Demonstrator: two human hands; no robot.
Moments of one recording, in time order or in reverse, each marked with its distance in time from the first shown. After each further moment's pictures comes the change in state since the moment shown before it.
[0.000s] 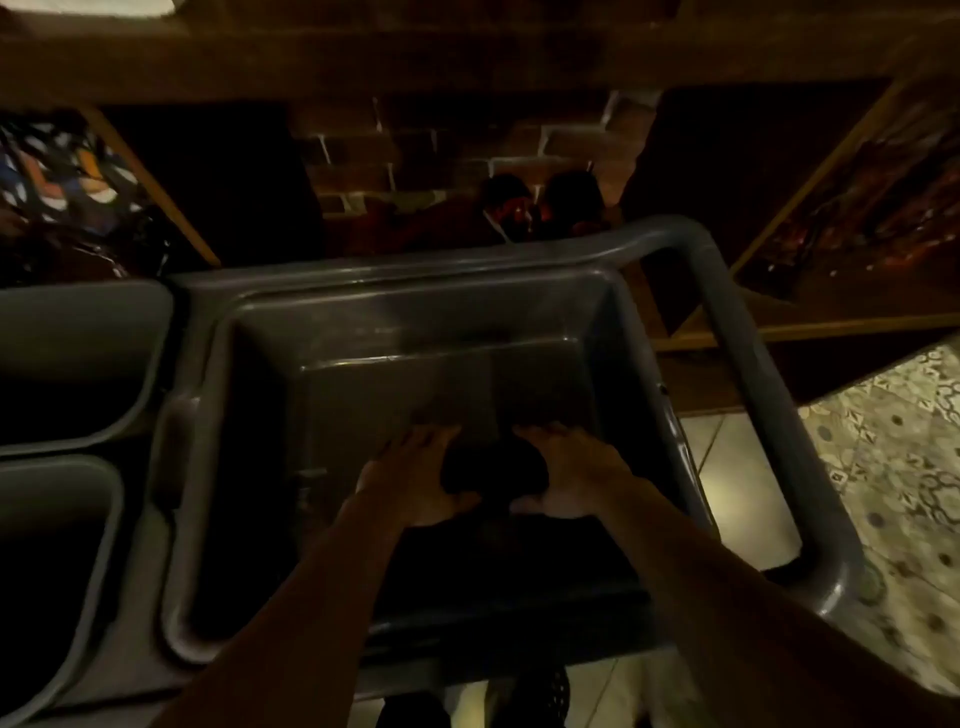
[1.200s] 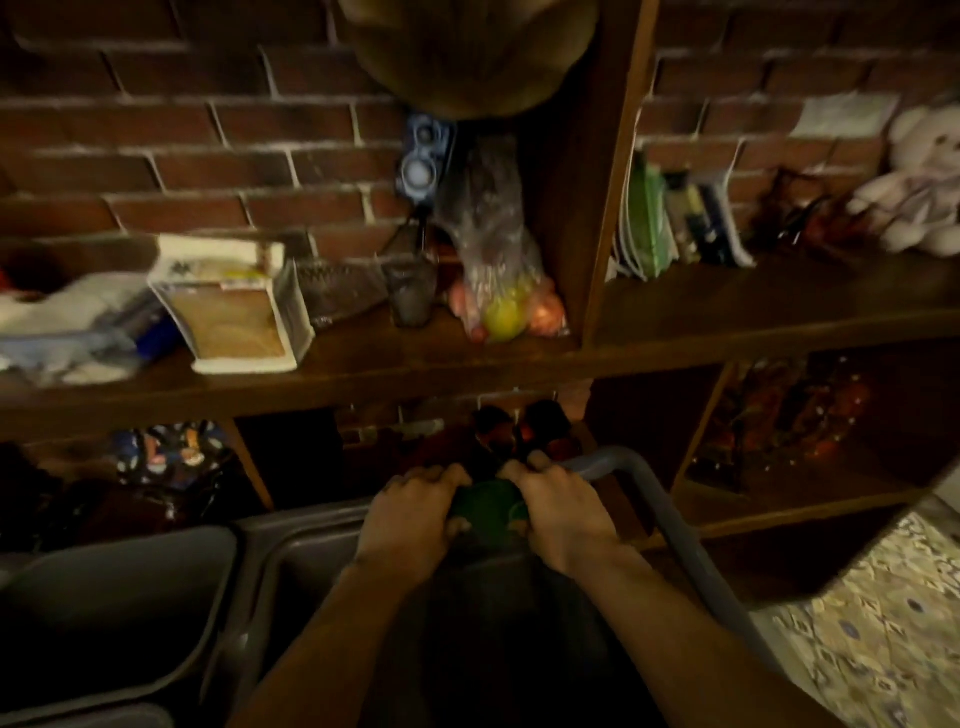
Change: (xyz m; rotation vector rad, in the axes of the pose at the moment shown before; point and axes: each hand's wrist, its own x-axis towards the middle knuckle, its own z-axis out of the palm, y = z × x) left_hand -0.054 0.057 -0.206 0.184 0.658 0.271; right_hand -0.080 -0.080 -0.183 -0.075 0.704 -0.124
